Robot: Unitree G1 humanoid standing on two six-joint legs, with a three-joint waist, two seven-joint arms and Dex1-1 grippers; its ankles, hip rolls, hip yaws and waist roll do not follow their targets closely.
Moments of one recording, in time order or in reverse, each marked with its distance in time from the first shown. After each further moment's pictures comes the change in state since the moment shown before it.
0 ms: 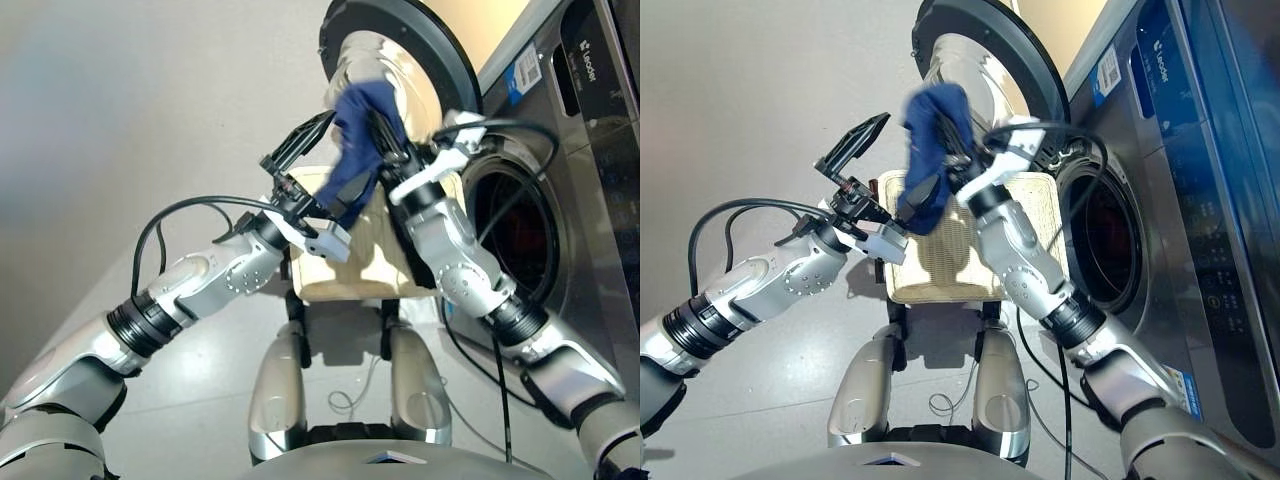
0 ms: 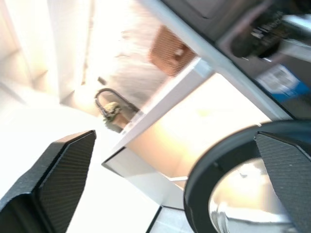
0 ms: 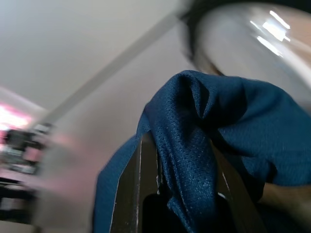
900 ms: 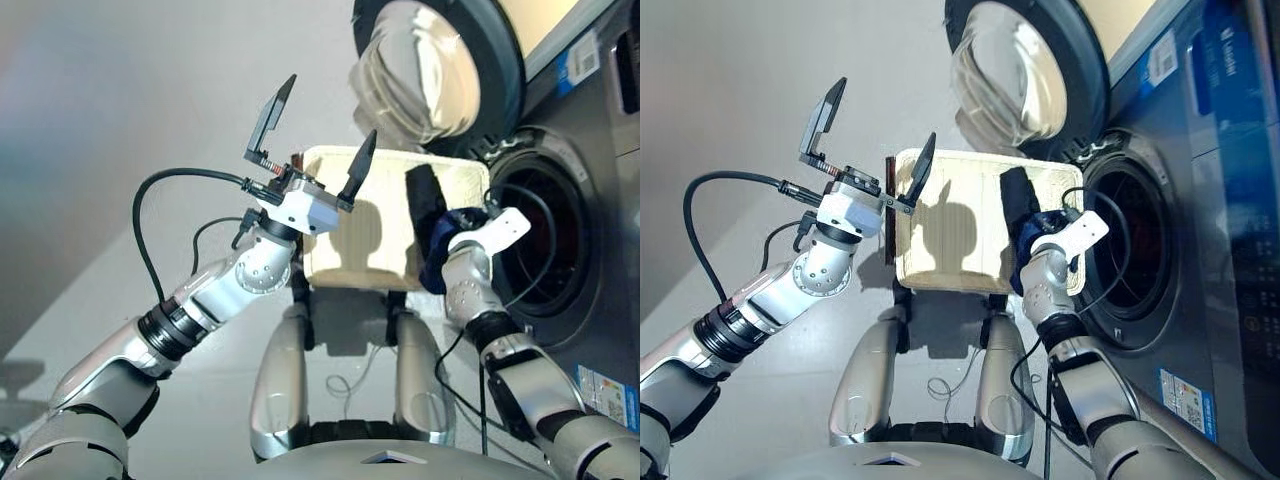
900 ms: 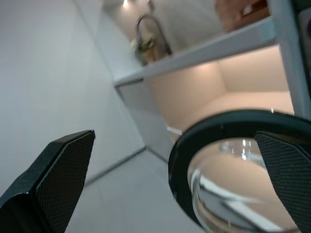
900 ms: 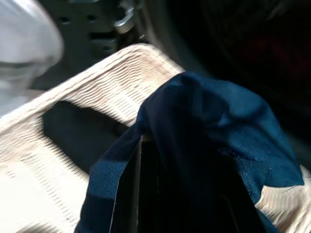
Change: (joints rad) left arm 0.036 -0.140 0.013 0.005 -0.306 -0.052 0.099; right arm -0.152 0.109 -0.410 0.719 -0.124 -0.073 -0.307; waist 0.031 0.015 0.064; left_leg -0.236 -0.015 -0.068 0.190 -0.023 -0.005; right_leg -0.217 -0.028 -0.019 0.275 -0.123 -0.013
